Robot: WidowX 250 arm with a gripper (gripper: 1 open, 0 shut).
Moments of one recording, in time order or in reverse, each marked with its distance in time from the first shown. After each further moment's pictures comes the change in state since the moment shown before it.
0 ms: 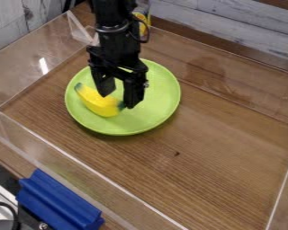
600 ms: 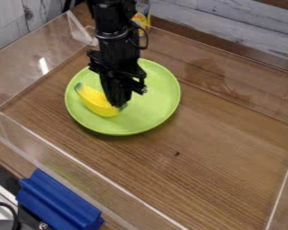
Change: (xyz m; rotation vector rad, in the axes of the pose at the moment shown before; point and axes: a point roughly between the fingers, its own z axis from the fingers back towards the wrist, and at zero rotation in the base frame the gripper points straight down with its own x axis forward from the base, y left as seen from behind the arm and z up) arm 0.000 0.003 -0.007 0.019 -0.002 -0.018
